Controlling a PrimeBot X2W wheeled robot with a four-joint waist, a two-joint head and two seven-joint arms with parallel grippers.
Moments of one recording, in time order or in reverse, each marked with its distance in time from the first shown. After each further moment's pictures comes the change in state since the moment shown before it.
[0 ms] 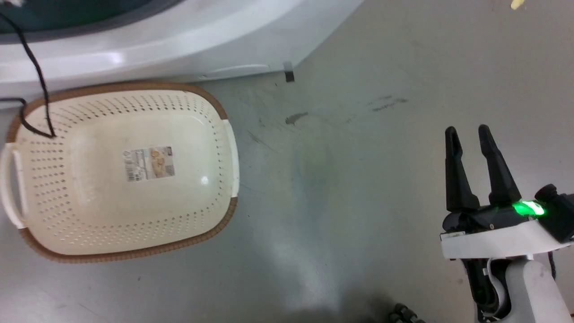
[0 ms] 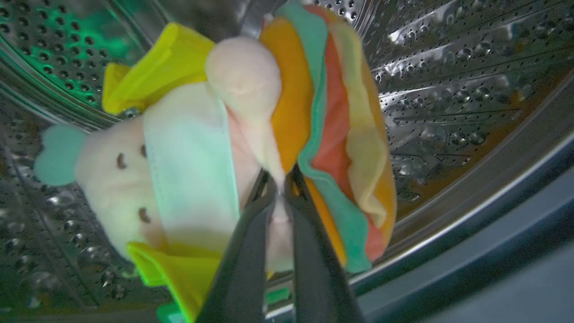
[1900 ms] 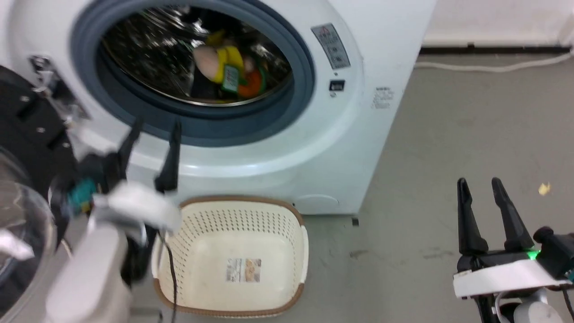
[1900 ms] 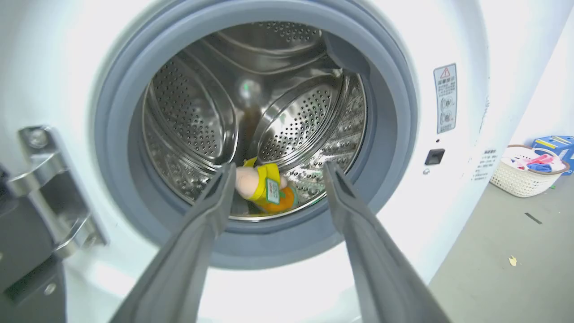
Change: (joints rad) left arm 0.690 -0.185 -0.060 -0.151 -0.139 0.101 -0.309; right arm 0.125 0.000 -0.086 0.062 -0.131 0.000 0.000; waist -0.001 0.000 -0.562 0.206
